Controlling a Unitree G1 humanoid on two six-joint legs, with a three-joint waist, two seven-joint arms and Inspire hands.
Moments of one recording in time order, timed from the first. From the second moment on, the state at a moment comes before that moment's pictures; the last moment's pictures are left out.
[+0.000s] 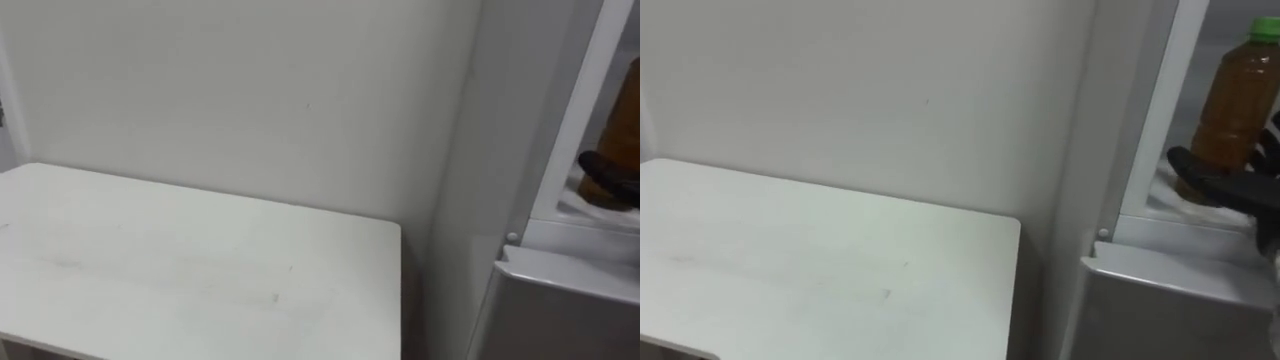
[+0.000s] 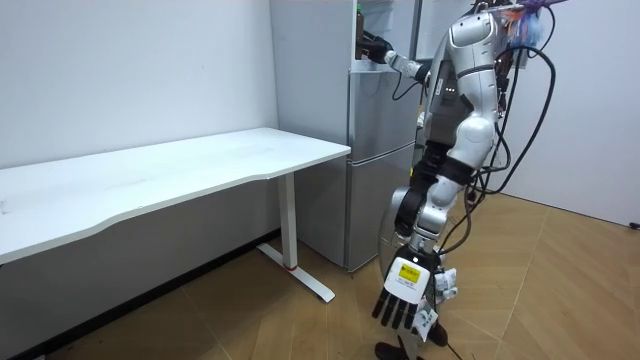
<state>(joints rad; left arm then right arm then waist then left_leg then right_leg) 0.41 0.29 0.18 0.94 0.07 0.14 -0.01 -0.35 -0.66 -0.18 0.28 0.69 -0.11 -0.21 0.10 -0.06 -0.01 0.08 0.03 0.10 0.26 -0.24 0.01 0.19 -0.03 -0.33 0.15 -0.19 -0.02</state>
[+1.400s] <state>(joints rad) 0.40 0.24 0.15 1.00 0.08 0.04 -0.01 0.01 -0.43 -0.18 -0.38 0.03 -0.13 -0.56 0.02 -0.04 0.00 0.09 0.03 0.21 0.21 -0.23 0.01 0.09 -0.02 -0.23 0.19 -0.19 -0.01</state>
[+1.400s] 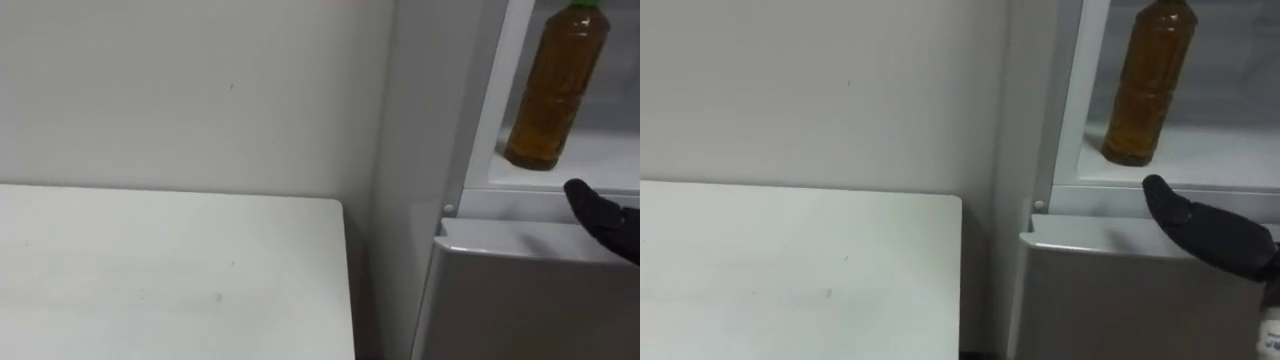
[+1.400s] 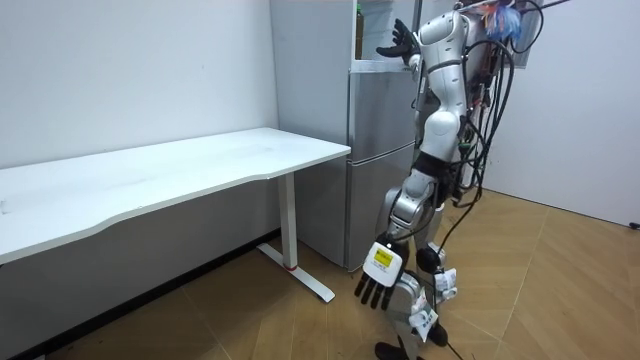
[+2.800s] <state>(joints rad) 0.38 0.23 0.10 1.04 0.07 0.00 0.00 0.33 -0.29 -0.17 0.42 0.35 -0.23 -0.74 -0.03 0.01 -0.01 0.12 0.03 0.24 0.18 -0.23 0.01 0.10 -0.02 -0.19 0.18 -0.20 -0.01</state>
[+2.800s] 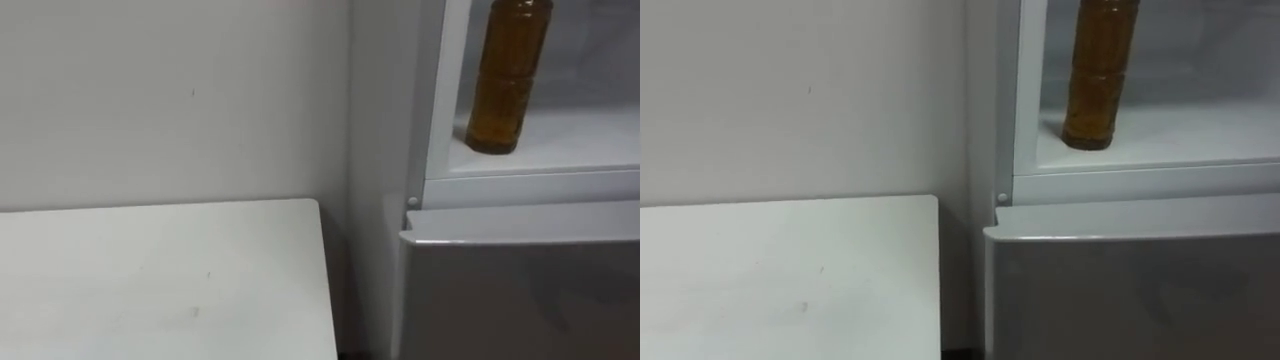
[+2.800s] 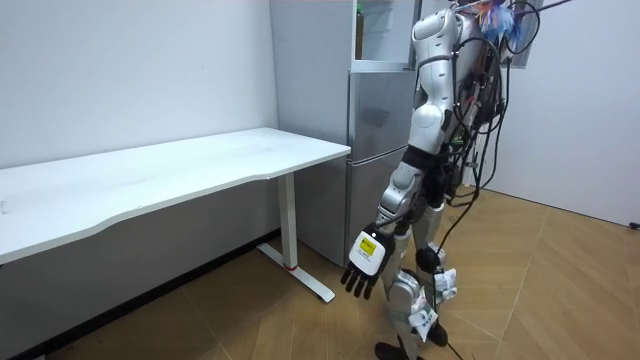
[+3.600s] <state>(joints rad) 0.37 0.22 0.11 1.05 0.07 -0.01 0.00 0.30 -0.24 -0.24 0.70 0.86 -0.20 -0.68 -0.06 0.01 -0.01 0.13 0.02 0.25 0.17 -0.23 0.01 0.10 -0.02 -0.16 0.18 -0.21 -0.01</state>
